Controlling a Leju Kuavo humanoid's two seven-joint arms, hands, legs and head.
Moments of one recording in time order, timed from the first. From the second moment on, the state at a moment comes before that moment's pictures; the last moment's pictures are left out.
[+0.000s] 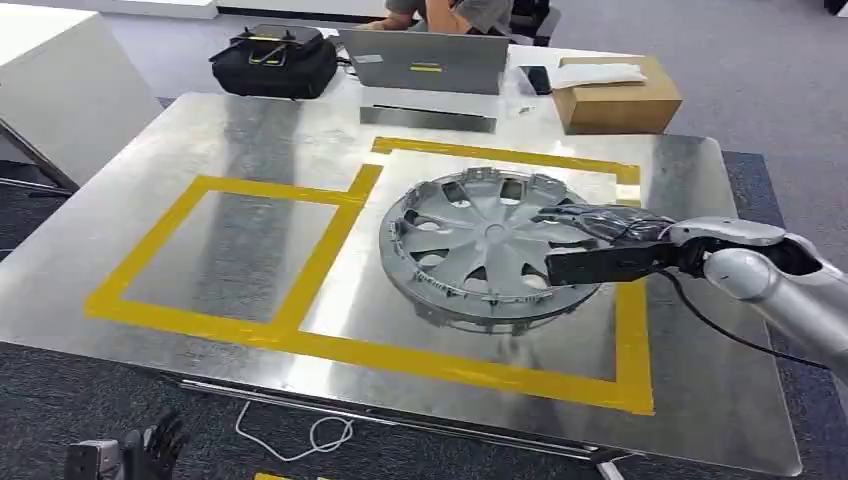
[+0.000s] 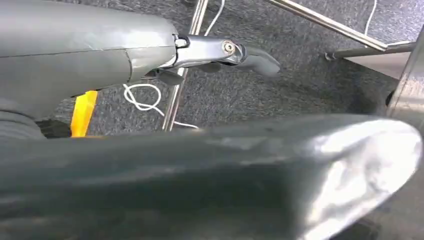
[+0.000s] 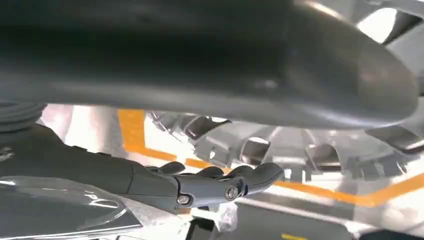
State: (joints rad) left arm 0.18 -0.22 0.47 -1.04 -0.36 -0.39 -0.57; right arm -0.82 -0.64 0.89 -1.40 0.31 0.45 0.00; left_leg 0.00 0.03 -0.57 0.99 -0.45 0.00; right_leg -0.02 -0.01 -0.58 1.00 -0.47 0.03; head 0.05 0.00
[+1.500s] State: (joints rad) left arm 0.40 -0.36 0.57 -1.37 -0.13 -0.29 -0.38; right arm 0.29 -0.23 -0.39 -1.76 0.47 -0.06 -0.05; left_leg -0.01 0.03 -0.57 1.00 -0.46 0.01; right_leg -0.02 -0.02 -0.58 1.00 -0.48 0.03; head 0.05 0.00
